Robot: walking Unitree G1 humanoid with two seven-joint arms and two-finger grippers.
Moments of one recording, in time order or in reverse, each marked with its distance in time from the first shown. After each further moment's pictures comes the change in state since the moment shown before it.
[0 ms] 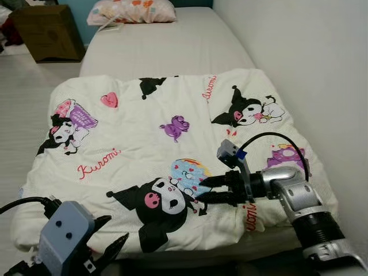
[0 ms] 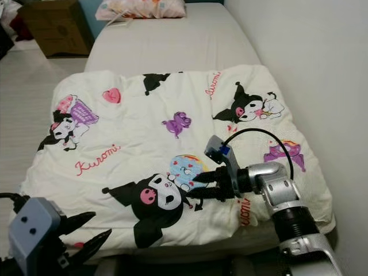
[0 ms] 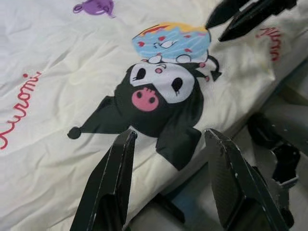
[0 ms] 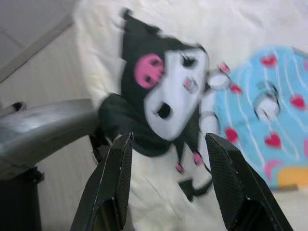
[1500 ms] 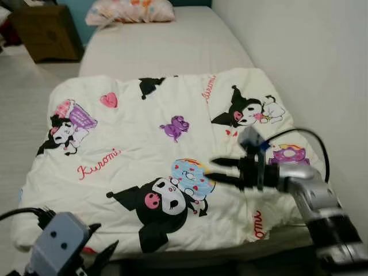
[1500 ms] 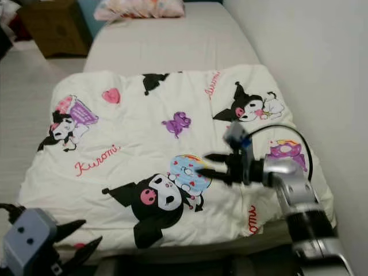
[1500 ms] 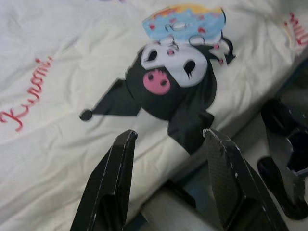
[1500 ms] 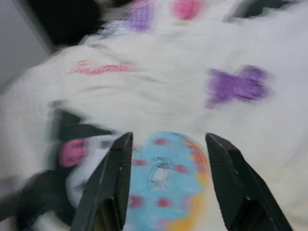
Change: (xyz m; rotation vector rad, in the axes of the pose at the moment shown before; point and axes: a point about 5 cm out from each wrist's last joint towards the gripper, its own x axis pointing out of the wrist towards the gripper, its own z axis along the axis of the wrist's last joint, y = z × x) left arm -0.009 0.002 -0.013 0.038 0.039 0.049; right arm -0.040 -0.032 0.038 -0.108 -0.321 -0.383
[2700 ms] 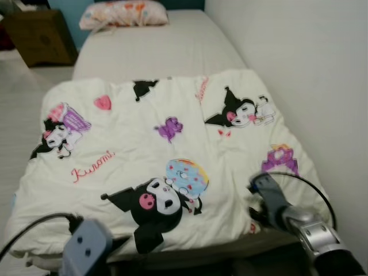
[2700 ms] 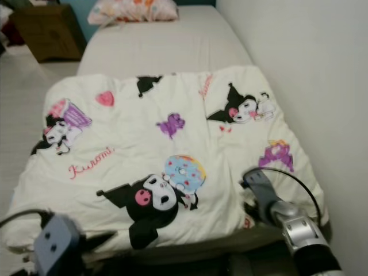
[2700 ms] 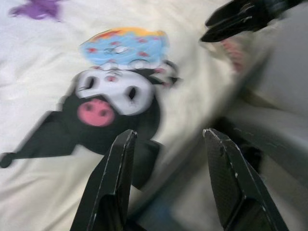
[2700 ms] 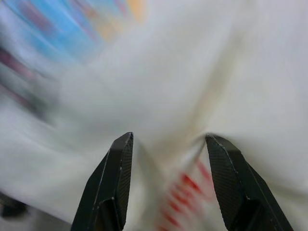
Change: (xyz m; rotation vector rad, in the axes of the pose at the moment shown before) left arm 0.030 -0.017 -0.010 -0.098 -0.067 -0.134; right arm -0.017 0.046 -0.080 0.131 0.425 -0.243
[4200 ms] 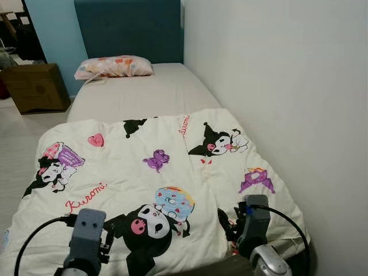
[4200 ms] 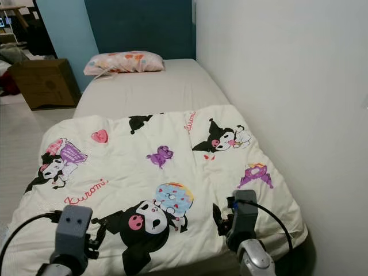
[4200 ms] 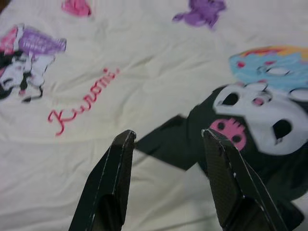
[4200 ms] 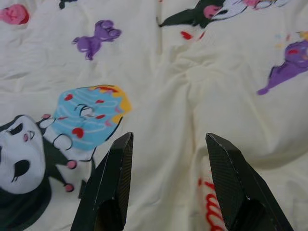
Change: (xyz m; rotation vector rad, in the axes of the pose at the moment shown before) left arm 0.046 0.030 -0.080 -0.079 0.109 0.629; right arm 0.009 0.058 -0.075 0.325 -0.291 -0.263
